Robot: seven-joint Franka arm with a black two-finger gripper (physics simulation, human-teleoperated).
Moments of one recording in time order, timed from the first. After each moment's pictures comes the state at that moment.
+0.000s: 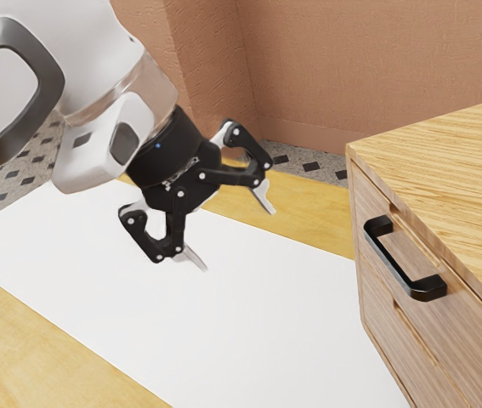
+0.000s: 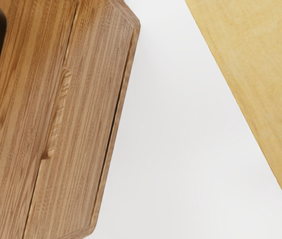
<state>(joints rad) -0.22 -0.35 -0.05 -1.78 -0.21 1.77 1.77</state>
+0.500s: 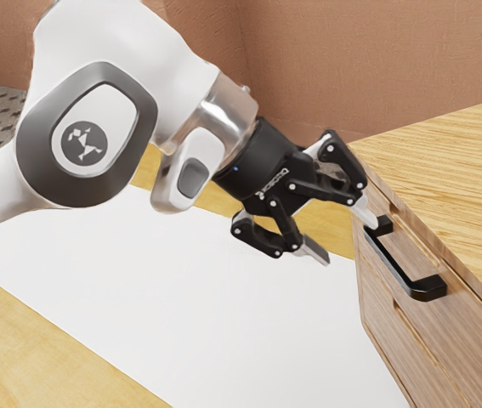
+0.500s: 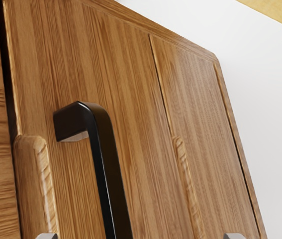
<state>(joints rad) -0.26 -0.23 -0.07 -1.81 -0.46 2.08 2.28</state>
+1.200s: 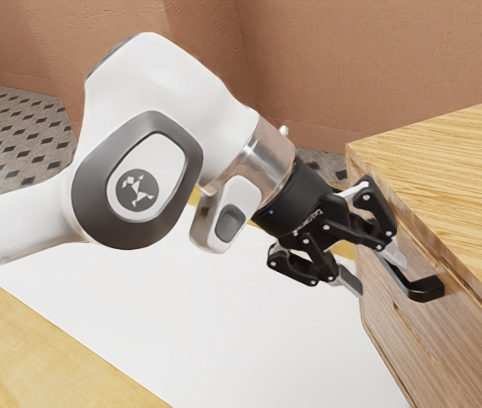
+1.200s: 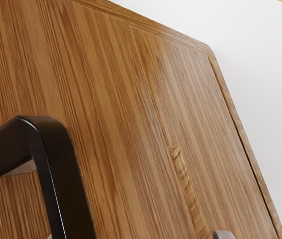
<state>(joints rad) -0.30 -0.19 -0.07 -1.89 -0.49 2.20 2.40</state>
